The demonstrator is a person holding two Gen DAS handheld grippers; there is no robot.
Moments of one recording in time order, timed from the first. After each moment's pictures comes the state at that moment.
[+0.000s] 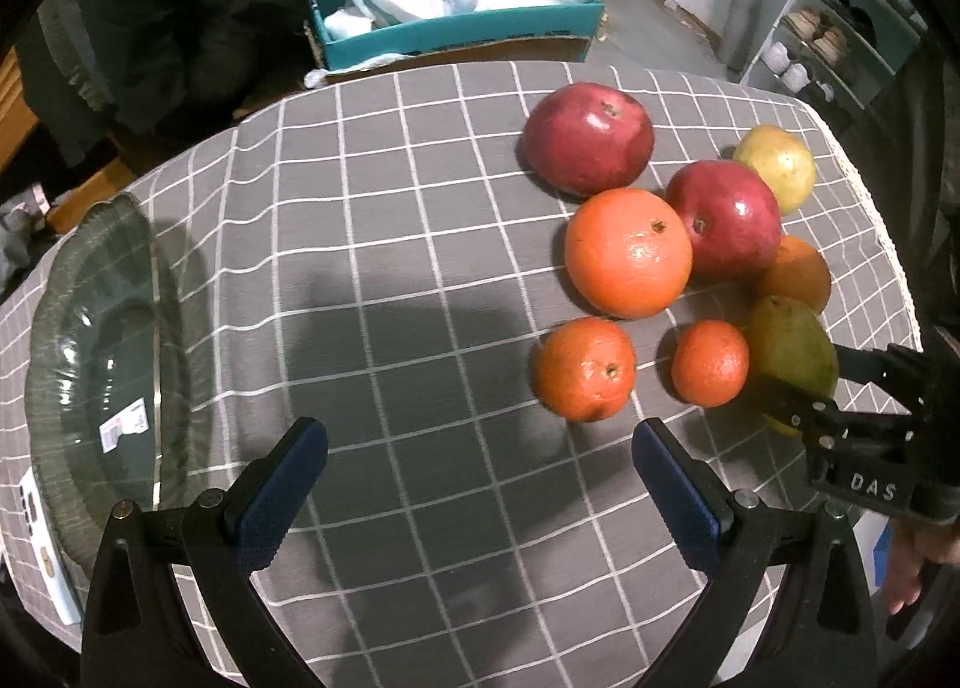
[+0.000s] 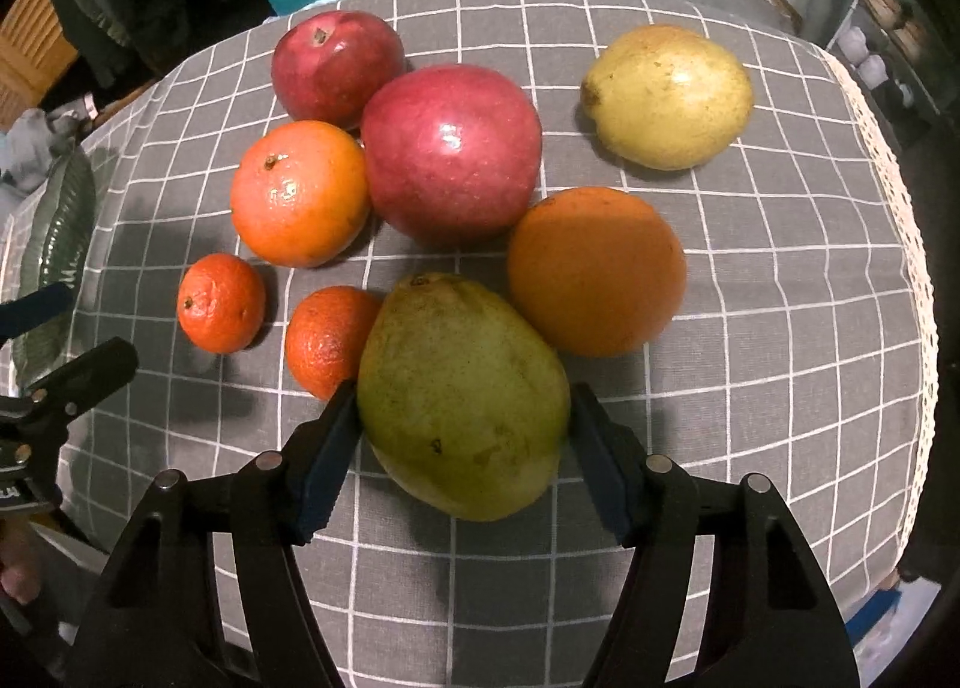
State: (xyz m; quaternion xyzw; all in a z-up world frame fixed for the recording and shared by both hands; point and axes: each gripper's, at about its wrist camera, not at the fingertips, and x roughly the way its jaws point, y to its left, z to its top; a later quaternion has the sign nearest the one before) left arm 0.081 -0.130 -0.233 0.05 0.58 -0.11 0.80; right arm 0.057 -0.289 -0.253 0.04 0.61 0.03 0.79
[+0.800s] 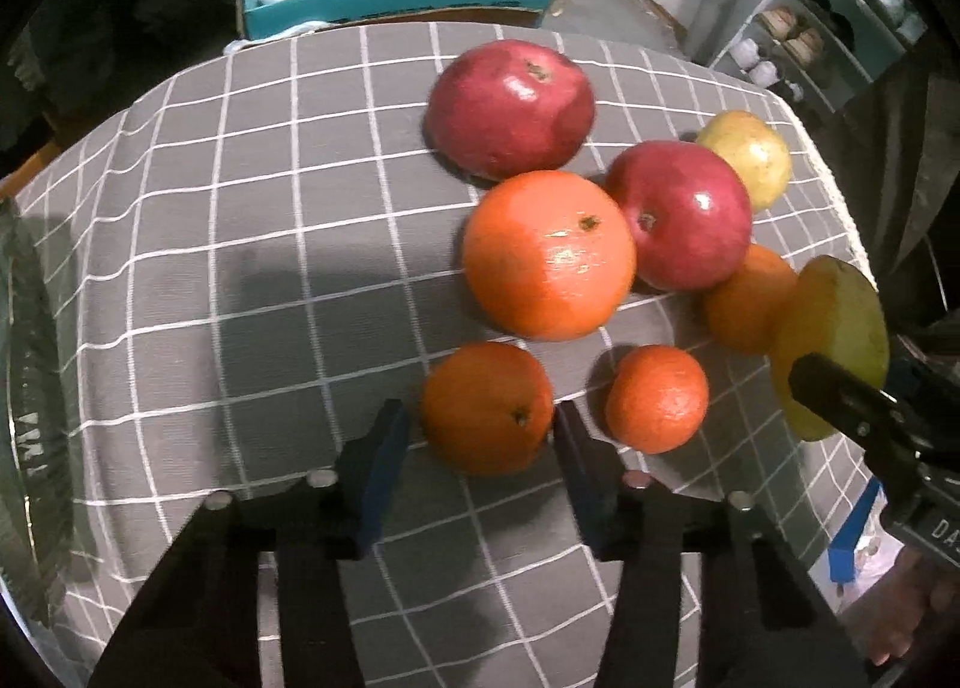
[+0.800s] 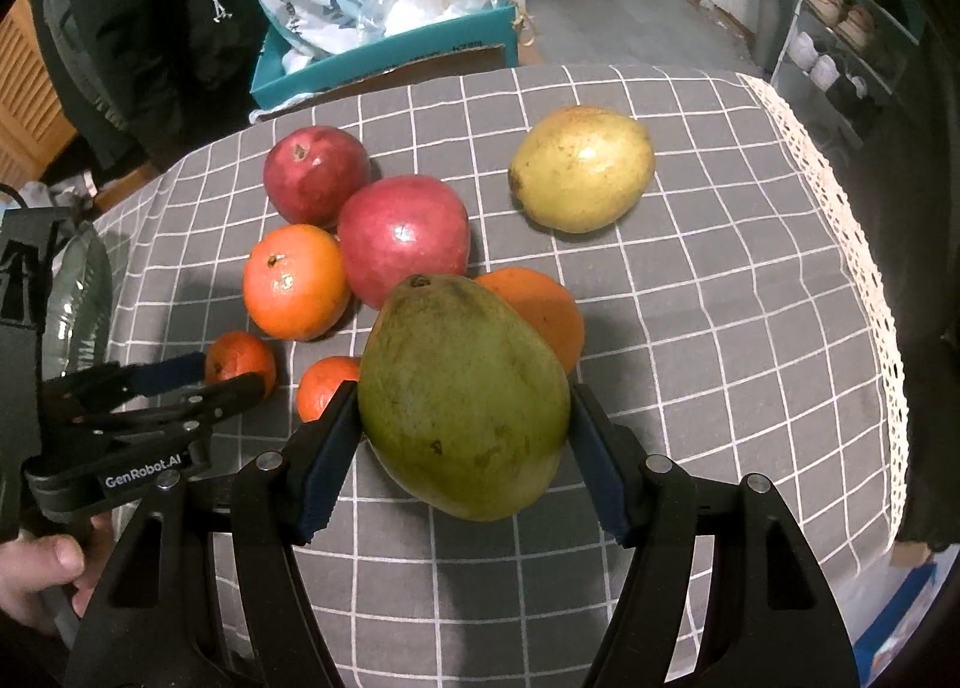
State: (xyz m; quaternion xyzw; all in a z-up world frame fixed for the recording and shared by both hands) left arm 0.098 -0.165 -0.265 0.00 0.60 -0.17 0.78; right arm 0.042 -0.310 -0.206 0.07 0.55 0.00 0.83
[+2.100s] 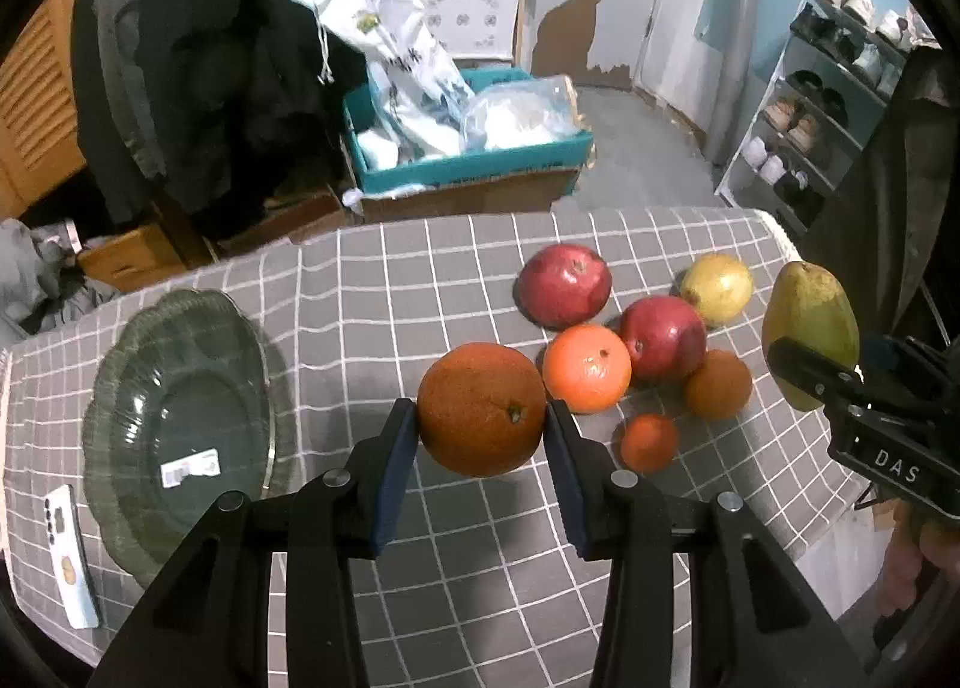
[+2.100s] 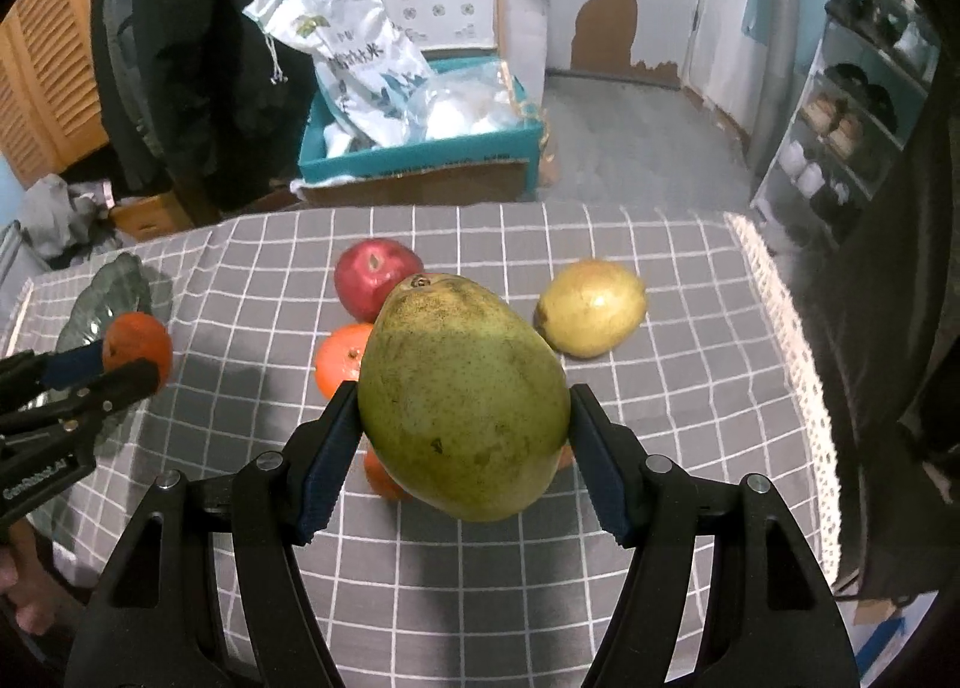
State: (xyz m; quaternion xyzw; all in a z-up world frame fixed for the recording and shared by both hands) left arm 0.059 -0.113 -0.145 0.02 0.48 -0.11 0.87; right arm 0.037 -0.275 -0.131 0.00 0.46 0.00 0.89
